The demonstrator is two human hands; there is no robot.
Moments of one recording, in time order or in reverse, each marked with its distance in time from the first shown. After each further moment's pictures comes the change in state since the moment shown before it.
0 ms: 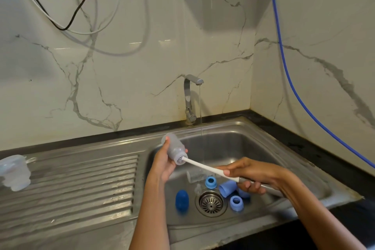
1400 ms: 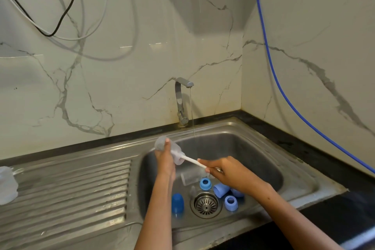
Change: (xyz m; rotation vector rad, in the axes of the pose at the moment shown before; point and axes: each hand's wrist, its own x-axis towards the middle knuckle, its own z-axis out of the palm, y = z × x) left_hand 0.001 -0.029 0.026 0.211 0.214 0.281; right_hand 0.021 0.009 0.030 -0.771 0.519 -0.357
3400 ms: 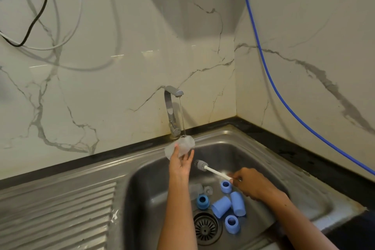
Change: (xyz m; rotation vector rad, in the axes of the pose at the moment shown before) left_hand 0.049 -0.047 0.054 -0.461 -0.083 -0.285; right_hand 0.019 0.079 -0.004 0.011 -0.012 0.522
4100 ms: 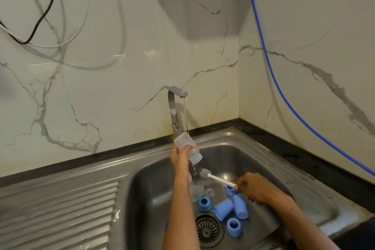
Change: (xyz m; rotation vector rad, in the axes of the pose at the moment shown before) left_hand 0.008 -0.001 0.007 0.547 -0.019 0.261; right_hand 0.002 0.004 0.000 -0.028 -0.084 0.023
